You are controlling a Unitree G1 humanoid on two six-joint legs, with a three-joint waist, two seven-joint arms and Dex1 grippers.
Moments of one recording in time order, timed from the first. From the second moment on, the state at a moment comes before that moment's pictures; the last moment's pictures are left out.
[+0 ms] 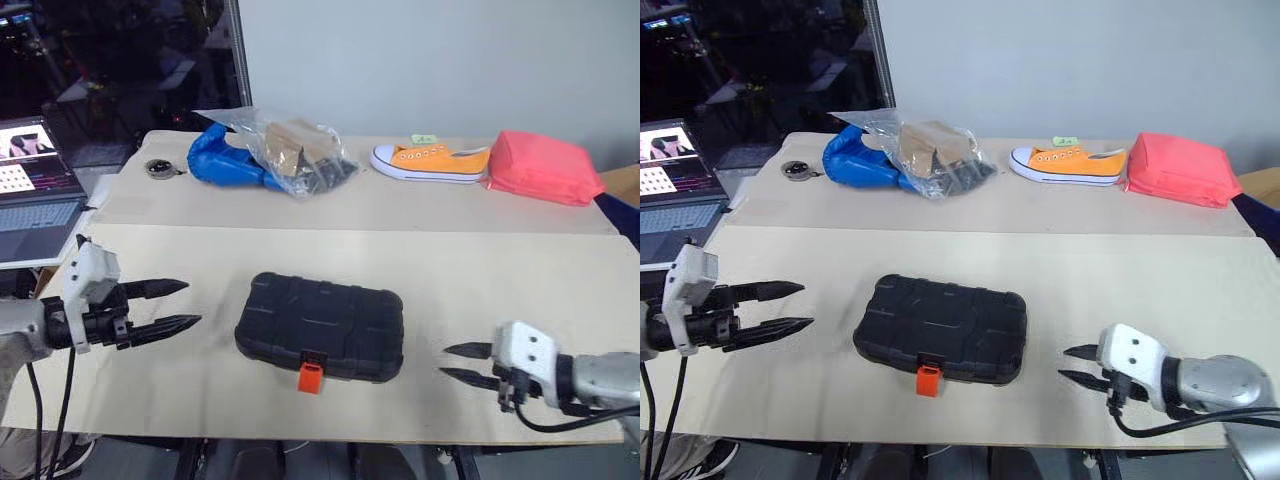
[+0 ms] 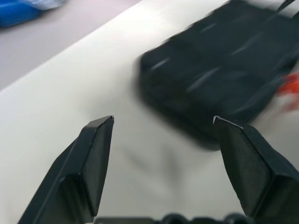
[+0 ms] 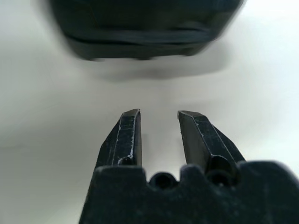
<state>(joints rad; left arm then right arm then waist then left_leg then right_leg) 0.11 1.03 0.47 -0.33 -0.74 0.57 -1.23 0.32 -0.99 -0.25 -0.57 0.40 0.30 1.05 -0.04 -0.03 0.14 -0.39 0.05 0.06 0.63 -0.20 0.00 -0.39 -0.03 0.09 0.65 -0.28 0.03</state>
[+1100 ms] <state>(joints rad) 0.00 0.92 0.23 -0.70 -0.78 0.70 -0.88 -0.41 -0.43 0.20 -0.12 0.19 0.63 0.61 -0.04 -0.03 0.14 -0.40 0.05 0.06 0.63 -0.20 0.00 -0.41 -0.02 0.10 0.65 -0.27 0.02</state>
